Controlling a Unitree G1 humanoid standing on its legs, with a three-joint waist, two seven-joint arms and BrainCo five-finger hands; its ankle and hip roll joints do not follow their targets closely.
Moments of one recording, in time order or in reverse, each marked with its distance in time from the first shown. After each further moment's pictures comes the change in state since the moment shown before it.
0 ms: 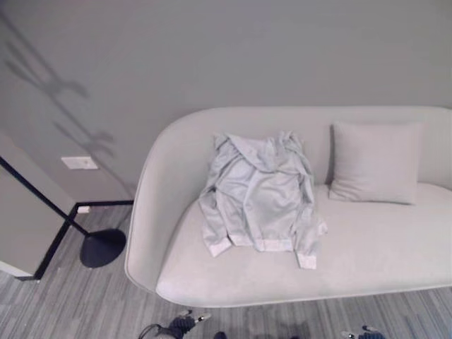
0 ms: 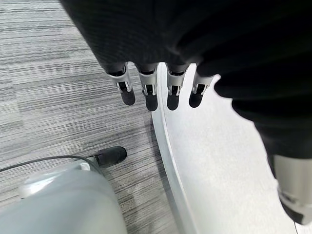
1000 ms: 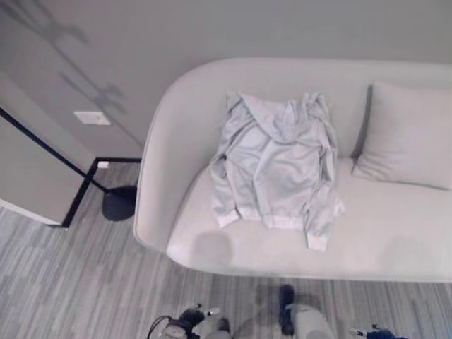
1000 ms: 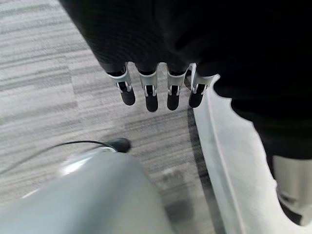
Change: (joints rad) left arm -0.032 -0.039 -0.016 0.062 0.020 0.000 0.001; right arm -0.062 -0.056 0.003 0.022 0.008 0.006 0.000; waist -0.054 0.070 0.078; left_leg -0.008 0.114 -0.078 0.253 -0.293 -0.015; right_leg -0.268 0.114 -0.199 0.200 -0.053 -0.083
